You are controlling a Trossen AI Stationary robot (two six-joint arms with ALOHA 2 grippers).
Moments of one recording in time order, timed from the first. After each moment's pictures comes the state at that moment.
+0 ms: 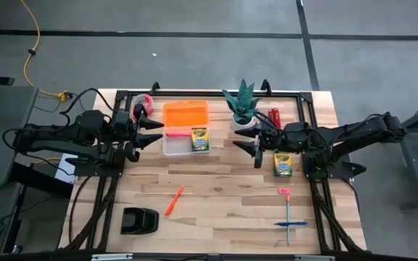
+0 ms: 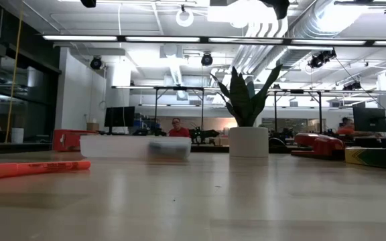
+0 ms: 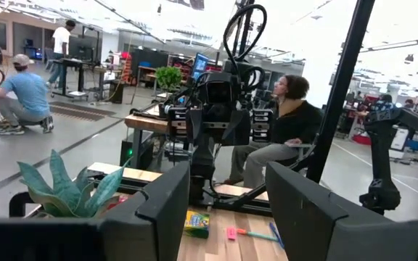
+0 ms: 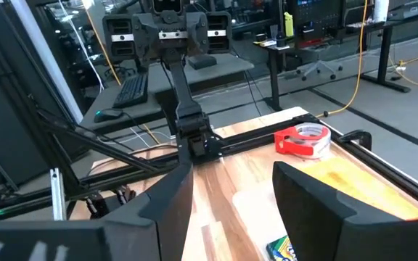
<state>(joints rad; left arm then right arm) 0.10 0.60 0.63 0.10 -0.04 -0.16 0.15 1.07 0.83 0.16 0.31 0.22</state>
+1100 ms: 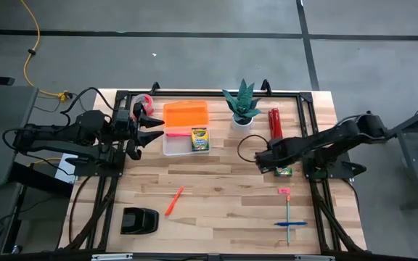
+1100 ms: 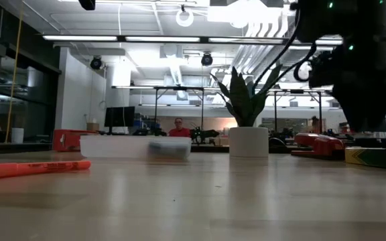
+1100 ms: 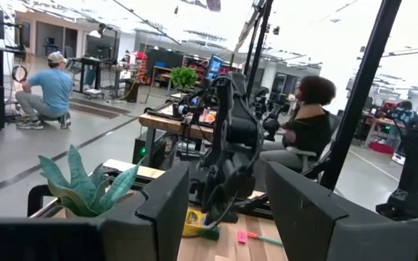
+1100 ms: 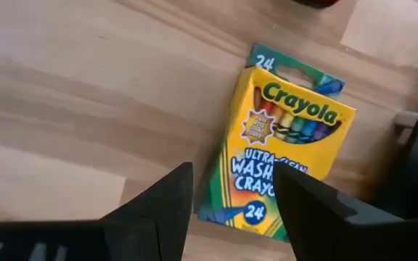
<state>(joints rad) 0.10 0.61 0.63 0.10 -0.10 -0.18 0.17 1.39 0.83 -1.10 0.14 1.42</state>
